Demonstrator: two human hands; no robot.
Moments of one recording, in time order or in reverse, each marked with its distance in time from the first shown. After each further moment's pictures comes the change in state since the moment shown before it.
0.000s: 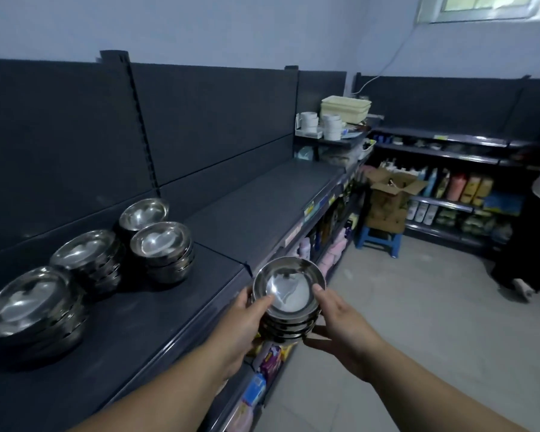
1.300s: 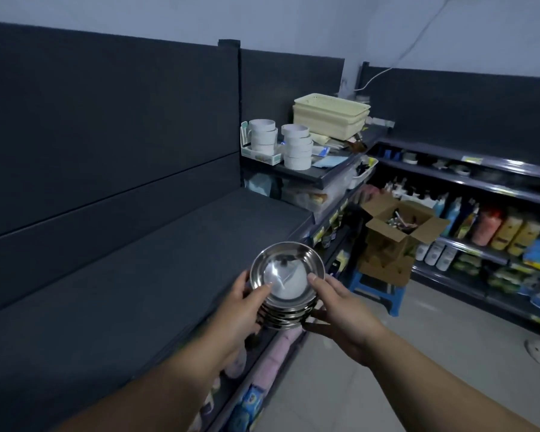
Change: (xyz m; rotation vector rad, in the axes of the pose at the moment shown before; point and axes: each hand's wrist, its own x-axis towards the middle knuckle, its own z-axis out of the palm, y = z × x) left_hand 0.550 0.137 0.245 -0.058 0.130 0.071; right_hand 0.488 -0.213 -0.324 -0.014 -0.054 -0.008
